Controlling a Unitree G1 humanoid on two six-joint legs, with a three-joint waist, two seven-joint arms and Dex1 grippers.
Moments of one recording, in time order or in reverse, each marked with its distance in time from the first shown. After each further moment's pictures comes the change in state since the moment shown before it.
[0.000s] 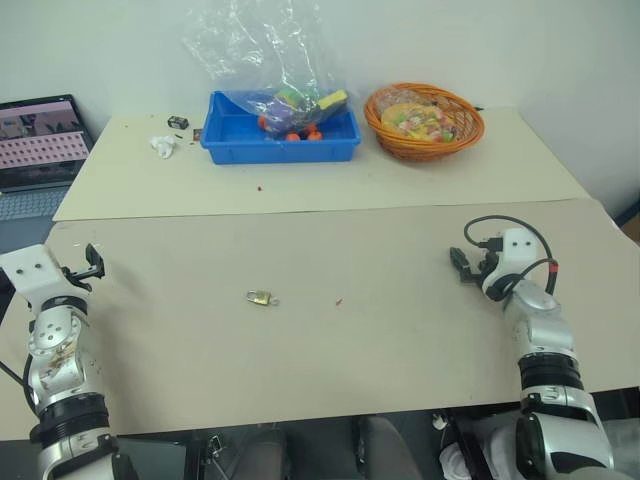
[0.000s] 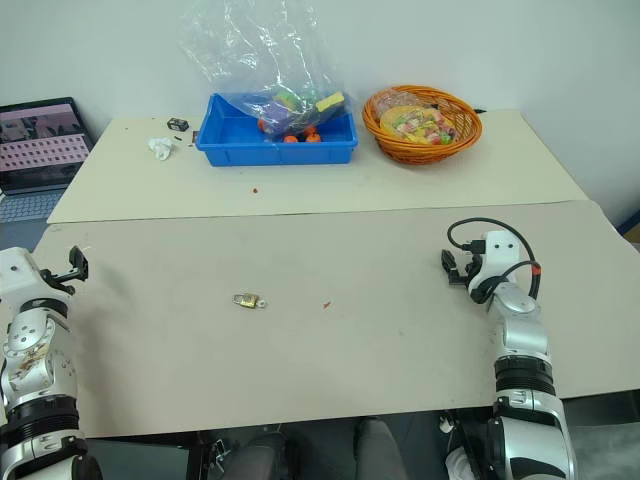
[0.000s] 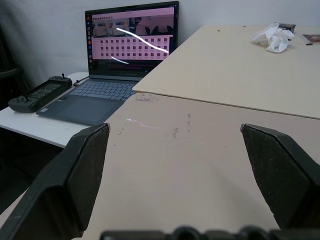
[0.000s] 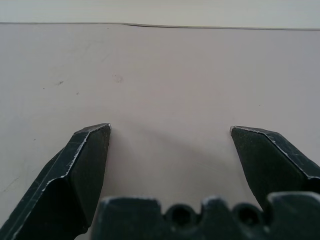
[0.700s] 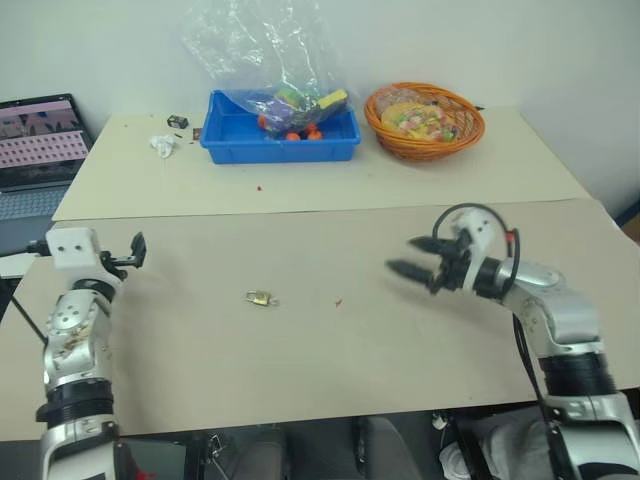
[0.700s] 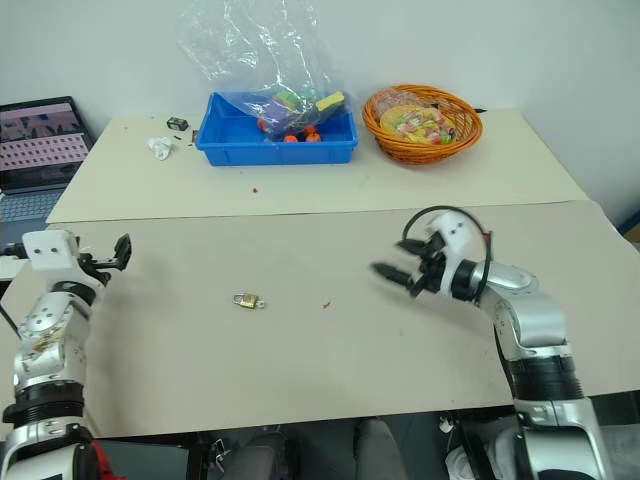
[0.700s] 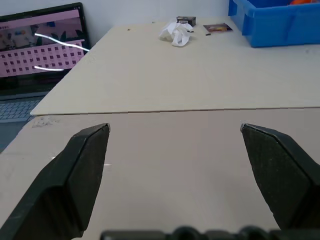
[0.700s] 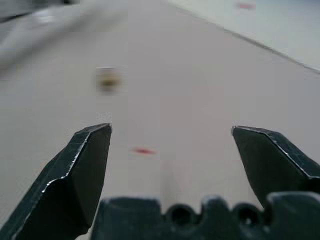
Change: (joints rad) left arm -0.085 0.074 -0.142 0.089 -0.008 -0.007 -0.264; right arm 0.033 -0.194 0.363 -0.761 0.361 0.426 0.767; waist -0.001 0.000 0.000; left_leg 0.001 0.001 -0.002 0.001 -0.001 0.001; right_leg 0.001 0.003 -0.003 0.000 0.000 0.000
